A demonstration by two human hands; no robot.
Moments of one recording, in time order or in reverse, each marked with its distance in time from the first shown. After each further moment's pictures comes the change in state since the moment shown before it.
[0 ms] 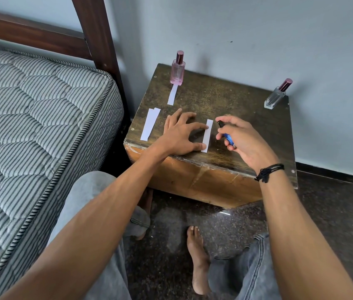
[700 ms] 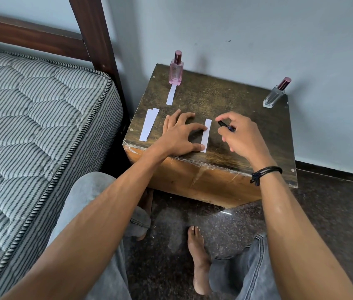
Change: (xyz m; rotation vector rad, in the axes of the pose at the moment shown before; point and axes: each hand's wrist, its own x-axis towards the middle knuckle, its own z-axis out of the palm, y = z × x) left_hand 0.001 0.001 0.002 0.016 -0.006 -0.015; right_hand -0.003 0.004 -0.005 -0.534 0.151 -0.319
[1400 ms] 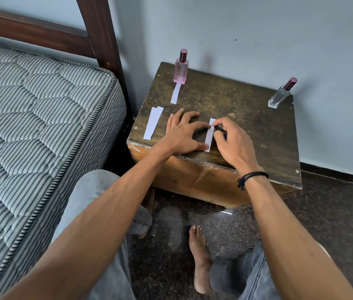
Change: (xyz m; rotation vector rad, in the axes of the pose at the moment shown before) left_hand 0.000 0.002 -0.001 -0.007 -0.014 -0.028; right_hand -0.001 0.013 0.041 -0.214 0.137 -0.172
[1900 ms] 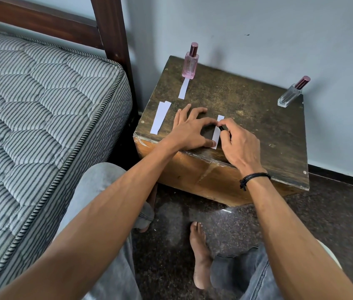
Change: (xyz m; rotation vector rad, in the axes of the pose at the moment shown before) left_hand 0.000 0.002 -0.001 -0.012 -0.011 -0.015; right_hand -0.006 -0.002 0.011 -0.163 0.077 -0.065
